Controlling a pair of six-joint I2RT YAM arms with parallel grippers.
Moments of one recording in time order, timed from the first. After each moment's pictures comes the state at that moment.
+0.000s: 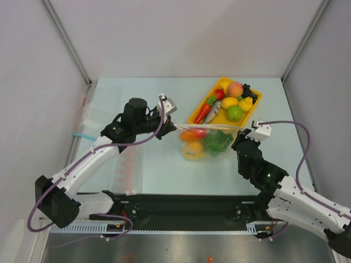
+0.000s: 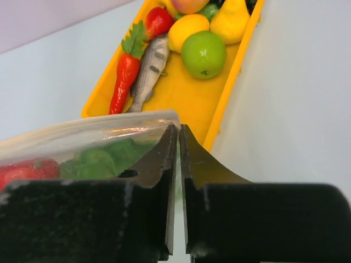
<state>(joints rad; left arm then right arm) -0.59 1.21 1.09 -0.35 0.44 0.21 0.87 0.71 0.59 -0.14 1.00 0.50</state>
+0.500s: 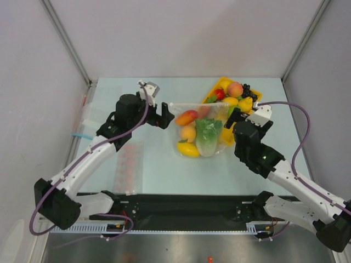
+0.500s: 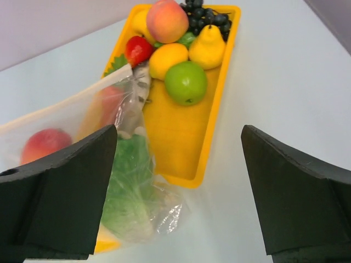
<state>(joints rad) -0.51 1.23 1.08 -0.21 0.21 -0.07 0.73 0.93 0.82 -0.22 1.01 0.48</state>
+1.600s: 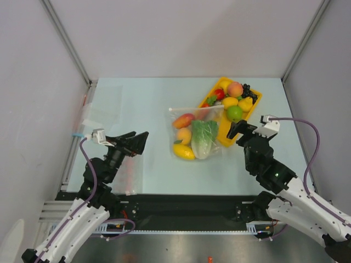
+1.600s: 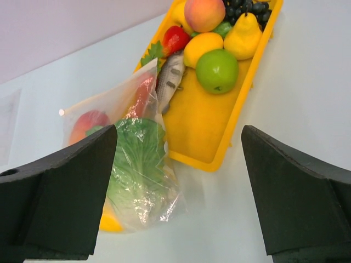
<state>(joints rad) -0.51 0.34 0.33 0.16 -0.10 -0.68 0.77 0.68 0.67 -0.16 0.87 0.48</state>
